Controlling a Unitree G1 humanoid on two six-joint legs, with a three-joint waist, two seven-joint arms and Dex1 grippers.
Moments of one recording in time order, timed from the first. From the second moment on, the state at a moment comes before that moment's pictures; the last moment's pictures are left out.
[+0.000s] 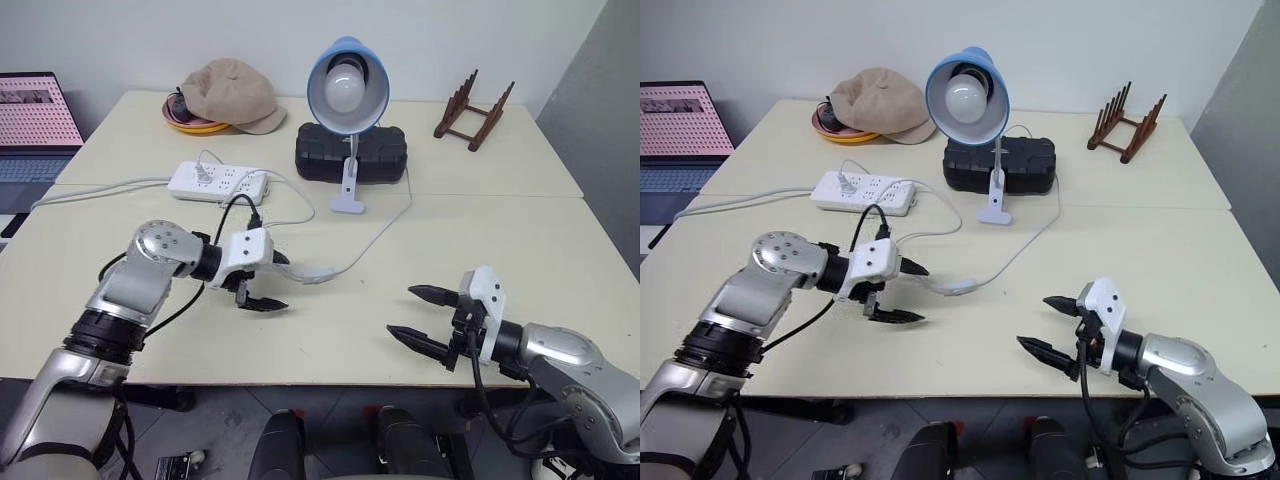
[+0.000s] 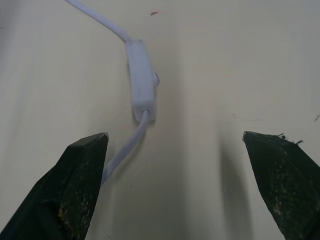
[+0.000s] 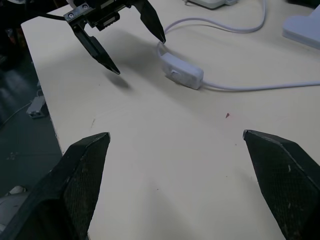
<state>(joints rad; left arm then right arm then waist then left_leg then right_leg) -0.66 0.76 -0.30 0.29 -0.08 0.08 -1.35 0.03 -0.60 -0.01 -0.63 0.57 0.69 0.70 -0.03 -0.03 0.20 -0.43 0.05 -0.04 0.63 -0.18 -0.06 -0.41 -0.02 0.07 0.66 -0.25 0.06</state>
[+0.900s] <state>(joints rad) -0.77 0.58 -0.31 0.64 0.00 -0.17 -1.33 0.10 -0.55 0.03 -0.61 0.53 0.60 0.63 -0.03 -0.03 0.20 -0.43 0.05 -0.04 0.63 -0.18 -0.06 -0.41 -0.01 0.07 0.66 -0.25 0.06</state>
